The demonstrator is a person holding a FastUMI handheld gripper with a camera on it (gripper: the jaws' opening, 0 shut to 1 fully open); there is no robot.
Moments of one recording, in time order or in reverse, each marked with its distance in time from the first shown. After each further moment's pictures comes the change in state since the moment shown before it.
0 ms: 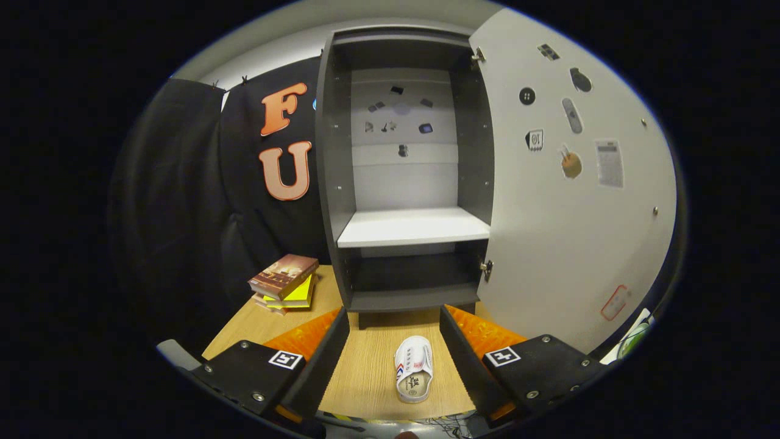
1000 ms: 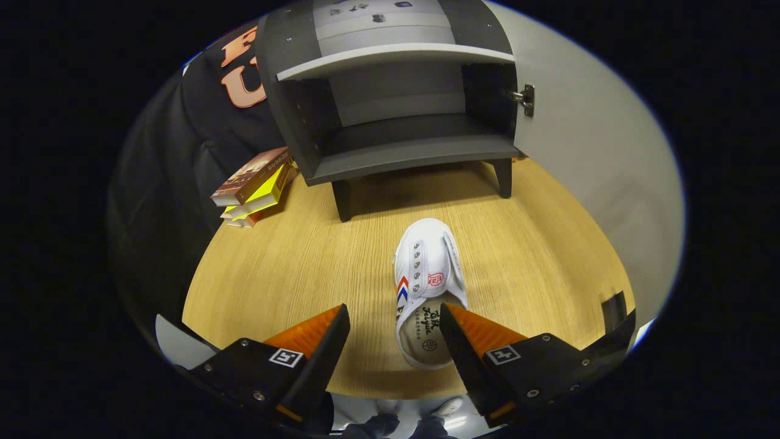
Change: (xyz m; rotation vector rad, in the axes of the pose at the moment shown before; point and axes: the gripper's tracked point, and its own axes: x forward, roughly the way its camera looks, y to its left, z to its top) arm 0.102 -0.004 -0.219 0.093 0.492 0.036
